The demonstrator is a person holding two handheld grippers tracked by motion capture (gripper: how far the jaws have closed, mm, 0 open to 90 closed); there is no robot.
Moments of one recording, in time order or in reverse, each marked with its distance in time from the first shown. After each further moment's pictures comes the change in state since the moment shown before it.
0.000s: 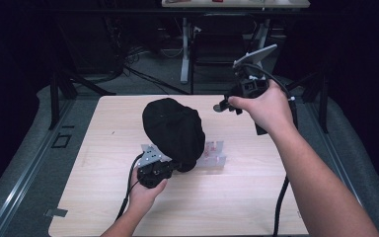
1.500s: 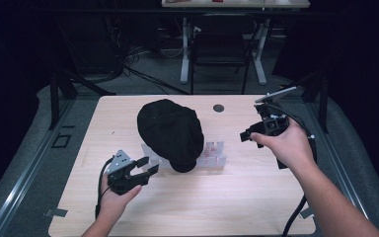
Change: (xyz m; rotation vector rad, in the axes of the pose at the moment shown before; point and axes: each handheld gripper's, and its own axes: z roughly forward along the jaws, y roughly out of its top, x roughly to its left) left arm 0.029 -0.009 -0.075 0.006 0.150 0.009; right arm -0.062 -0.073 0.029 0.015 -0.028 0.002
